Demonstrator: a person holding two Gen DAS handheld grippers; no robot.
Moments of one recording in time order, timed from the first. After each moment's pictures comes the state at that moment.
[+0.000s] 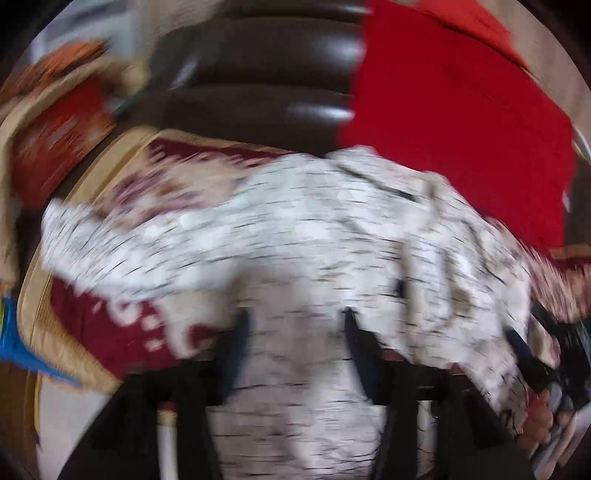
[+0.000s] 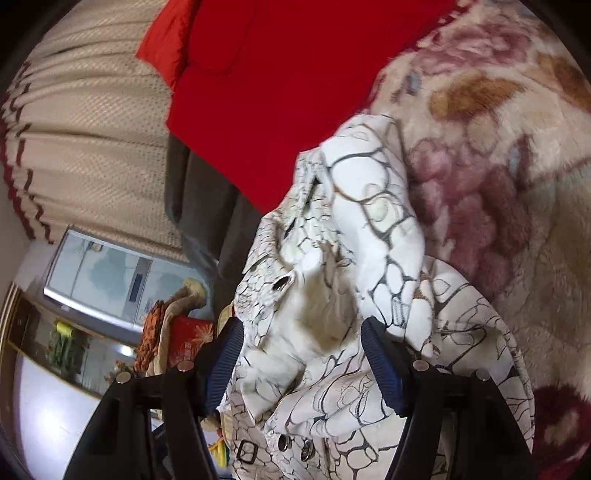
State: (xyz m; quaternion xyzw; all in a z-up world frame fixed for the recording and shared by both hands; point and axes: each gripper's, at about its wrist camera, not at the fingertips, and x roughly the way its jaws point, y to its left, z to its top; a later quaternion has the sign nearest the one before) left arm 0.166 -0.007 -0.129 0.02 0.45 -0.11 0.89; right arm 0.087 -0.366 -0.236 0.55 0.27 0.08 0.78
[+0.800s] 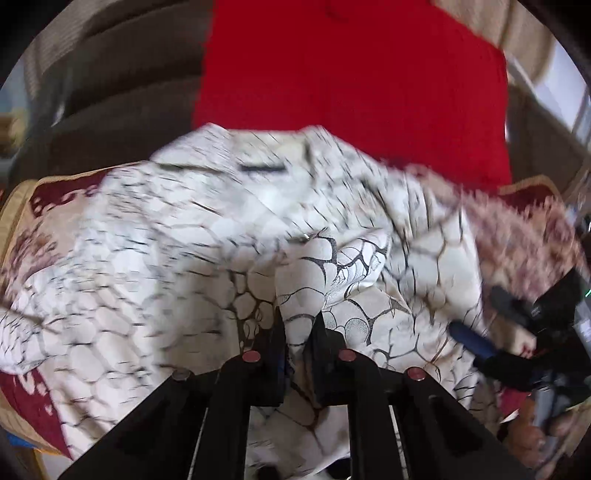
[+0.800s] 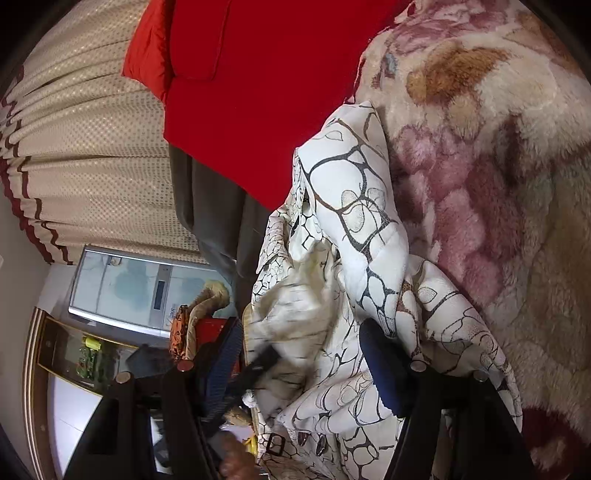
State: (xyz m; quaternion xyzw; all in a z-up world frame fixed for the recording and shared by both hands) left arm 0.195 -0.111 -0.157 0.05 0.46 -0.24 0.85; right arm 0.091 -0.383 -0.250 0.59 0.27 0.12 0.75
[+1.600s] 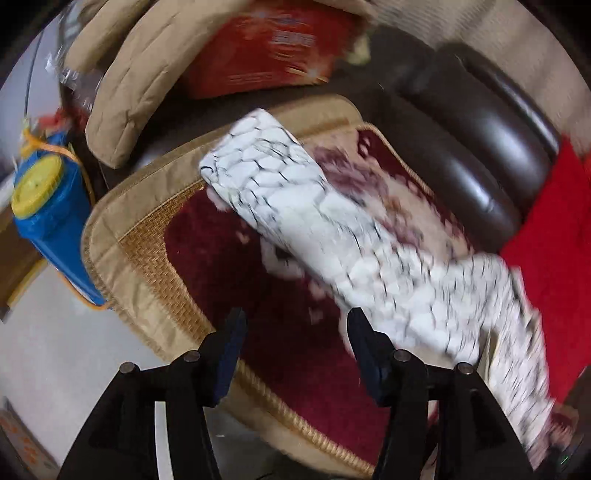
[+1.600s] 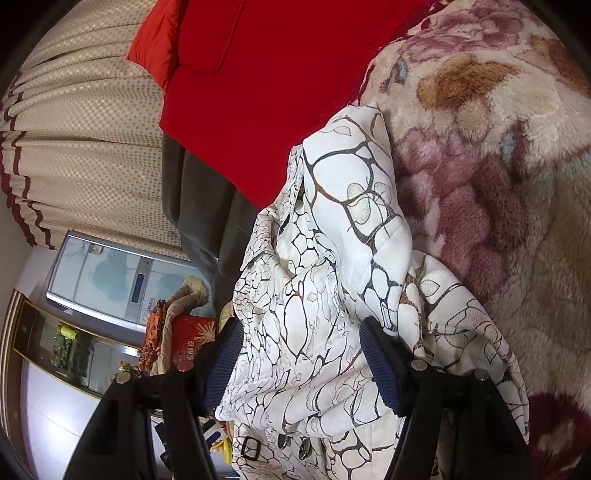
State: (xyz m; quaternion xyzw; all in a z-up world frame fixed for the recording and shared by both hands) left arm 0.207 0.293 -0.173 -0.25 0.45 0.08 0.86; right arm 0.096 -0.363 -0.240 0.55 0.28 0.08 0.78
